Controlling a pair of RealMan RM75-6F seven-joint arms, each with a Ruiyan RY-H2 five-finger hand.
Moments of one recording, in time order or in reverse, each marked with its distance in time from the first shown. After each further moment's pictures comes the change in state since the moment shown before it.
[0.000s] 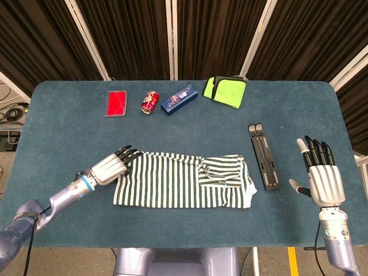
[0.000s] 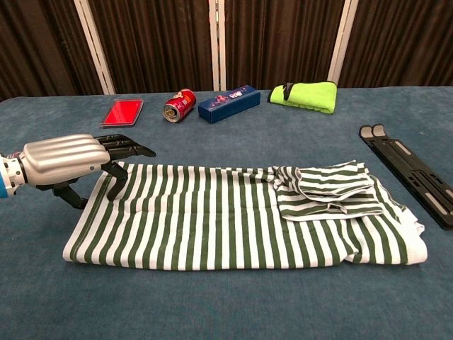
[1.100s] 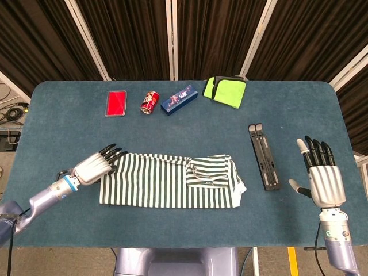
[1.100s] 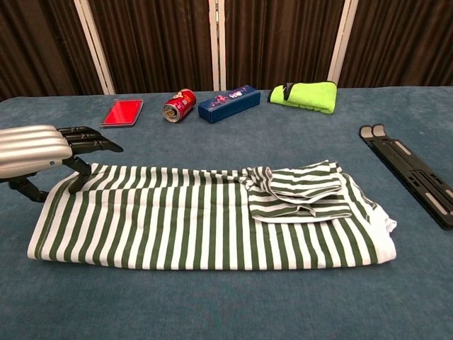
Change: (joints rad) left arm 0.042 0.136 0.029 -0.070 0.010 0.022 0.070; right arm -0.005 0.007 -0.002 -0.011 -0.015 0.010 0.008
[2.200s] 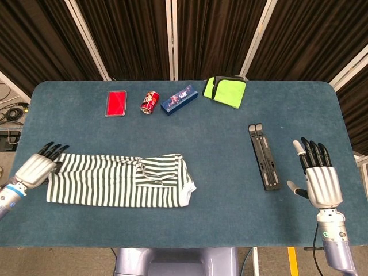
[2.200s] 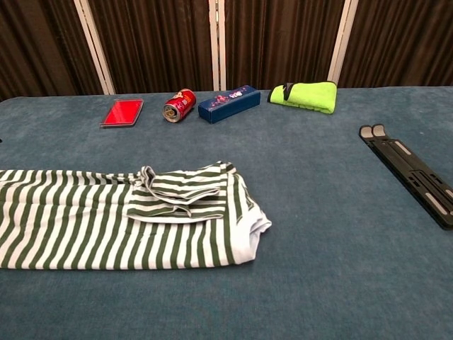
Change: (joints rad) left arm 0.246 0.062 -0.009 0.258 -0.108 -0.018 -0.177; right arm 0.002 -0.011 -0.008 0.001 -0.009 -0.004 -0.034
